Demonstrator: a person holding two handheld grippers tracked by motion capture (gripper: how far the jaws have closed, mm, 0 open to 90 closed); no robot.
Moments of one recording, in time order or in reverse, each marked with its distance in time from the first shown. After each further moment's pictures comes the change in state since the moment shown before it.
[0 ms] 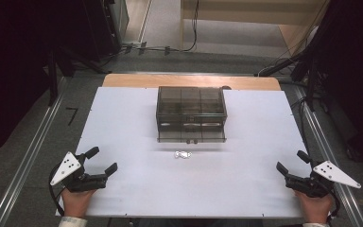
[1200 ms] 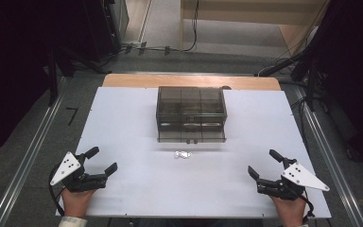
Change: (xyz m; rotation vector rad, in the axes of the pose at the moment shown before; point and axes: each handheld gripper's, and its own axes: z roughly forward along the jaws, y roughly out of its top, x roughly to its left) left arm 0.001 0.000 0.000 -0.002 0.001 -0.003; right arm 0.087 0.029 0.021 -0.030 0.100 -0.124
